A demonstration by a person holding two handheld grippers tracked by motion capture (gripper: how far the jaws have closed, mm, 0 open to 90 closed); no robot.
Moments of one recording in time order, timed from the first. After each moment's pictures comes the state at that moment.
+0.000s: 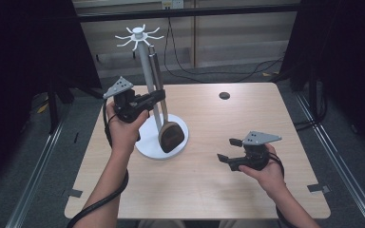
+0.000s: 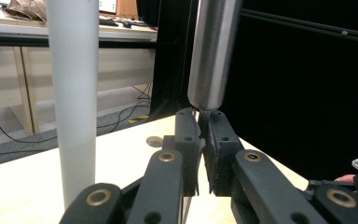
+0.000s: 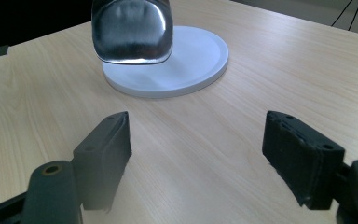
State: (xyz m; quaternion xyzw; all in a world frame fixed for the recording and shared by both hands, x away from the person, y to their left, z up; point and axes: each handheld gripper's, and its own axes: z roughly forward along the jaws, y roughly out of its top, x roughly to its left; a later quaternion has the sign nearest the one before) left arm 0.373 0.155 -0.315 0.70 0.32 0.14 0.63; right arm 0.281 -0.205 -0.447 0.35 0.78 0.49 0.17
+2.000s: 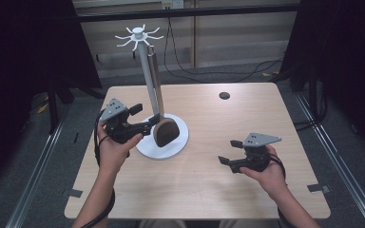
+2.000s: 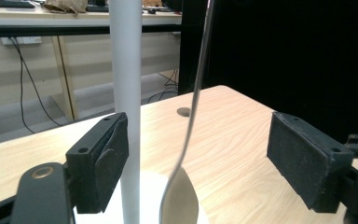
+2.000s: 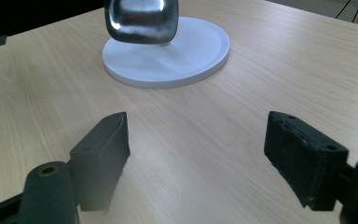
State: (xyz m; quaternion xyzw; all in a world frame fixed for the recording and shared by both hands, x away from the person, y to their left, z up) left arm 0.344 0.182 -0.356 0.71 0.34 0.19 0.58; right arm 0.278 -0.208 -0.450 0.35 0.79 0.48 0.16
